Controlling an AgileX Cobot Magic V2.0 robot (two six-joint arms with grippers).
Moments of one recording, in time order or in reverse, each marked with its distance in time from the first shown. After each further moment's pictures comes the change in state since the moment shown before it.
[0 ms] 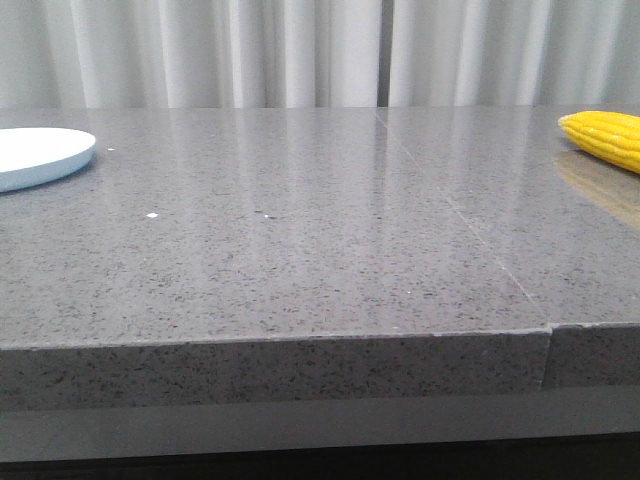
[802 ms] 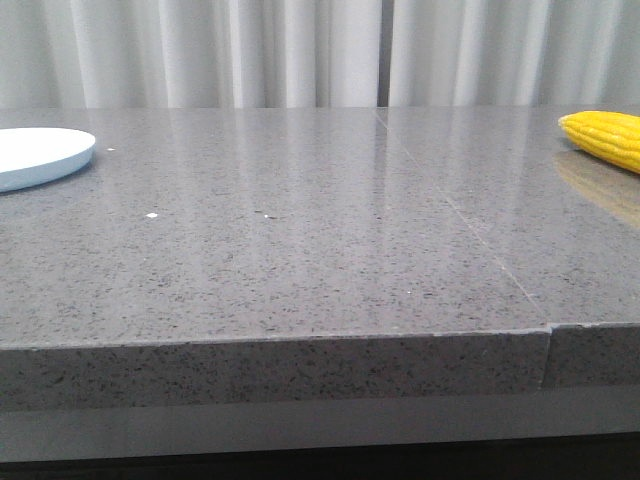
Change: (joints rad) left arm 0.000 0.000 0.000 0.000 -0.001 0.000; right arm 0.000 0.000 0.000 0.000 -0.055 -0.002
